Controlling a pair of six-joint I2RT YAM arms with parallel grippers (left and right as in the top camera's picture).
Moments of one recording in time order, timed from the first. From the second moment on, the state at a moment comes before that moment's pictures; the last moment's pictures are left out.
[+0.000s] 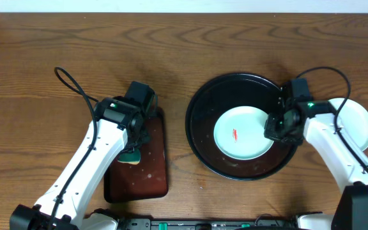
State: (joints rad) left arm -0.34 1.41 1.08 -1.23 -0.22 -0.75; right arm 0.13 1.52 0.92 -0.81 -0.05 0.44
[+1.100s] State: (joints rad) left arm -0.34 1.41 0.87 -0.92 -0.19 -0.72; right arm 0.11 1.64 0.85 -0.59 -0.06 0.20
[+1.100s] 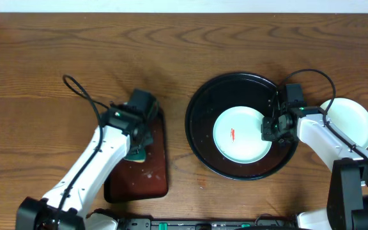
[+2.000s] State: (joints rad) left arm -0.28 1.46 0.87 -0.94 0.06 -0.67; right arm 0.11 1.64 0.85 -0.61 -0.06 0.20
